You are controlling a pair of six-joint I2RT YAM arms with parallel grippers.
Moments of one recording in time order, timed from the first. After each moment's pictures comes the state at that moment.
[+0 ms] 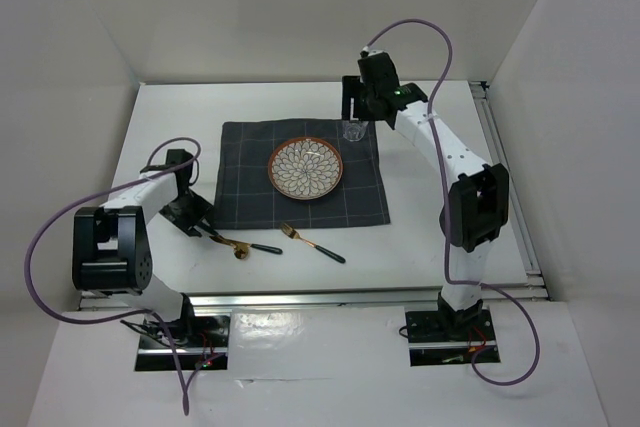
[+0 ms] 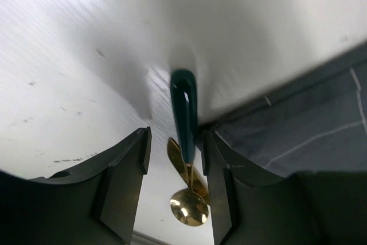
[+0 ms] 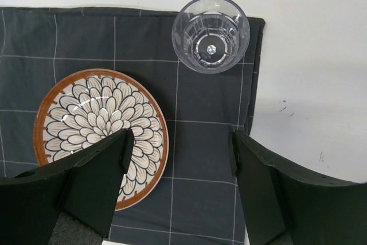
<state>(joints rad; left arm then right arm) 0.05 1.55 0.91 -0.77 -0.09 -0.93 0.41 1.91 1.83 -0.63 0.17 0.30</state>
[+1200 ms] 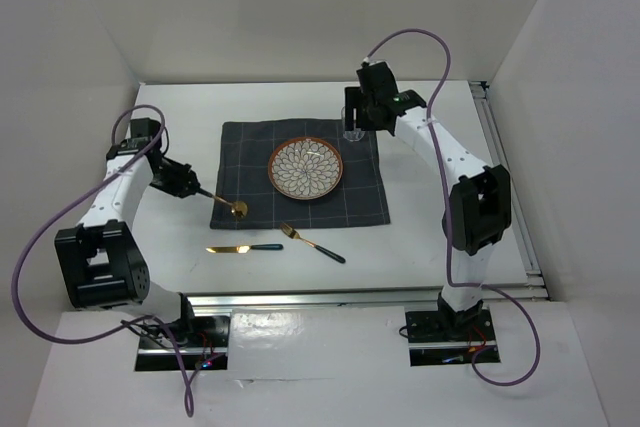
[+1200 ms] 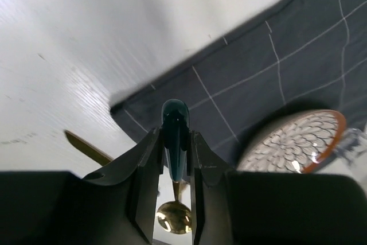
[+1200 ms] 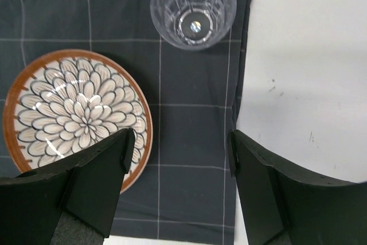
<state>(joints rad) 0.19 1.47 1.15 -0.85 0.04 -0.99 0.42 1.88 1.76 -0.64 0.22 0.30</state>
